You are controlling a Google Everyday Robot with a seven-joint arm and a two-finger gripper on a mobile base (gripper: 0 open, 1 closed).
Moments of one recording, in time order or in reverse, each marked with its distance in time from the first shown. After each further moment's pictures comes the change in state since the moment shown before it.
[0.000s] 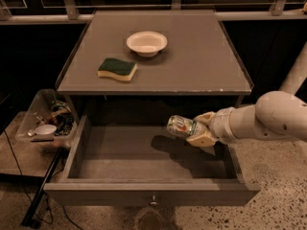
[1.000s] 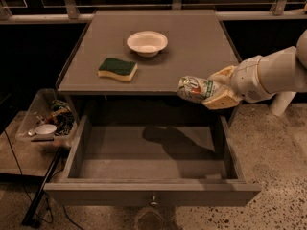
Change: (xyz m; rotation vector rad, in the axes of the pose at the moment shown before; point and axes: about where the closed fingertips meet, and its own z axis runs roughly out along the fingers) arm -0.091 -0.047 -0.121 0.076 0.017 -0.142
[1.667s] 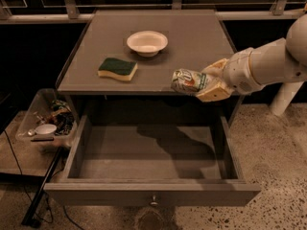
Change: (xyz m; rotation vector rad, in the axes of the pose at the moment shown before) arm -0.016 -0.014 0.010 -0.001 -0.020 0.003
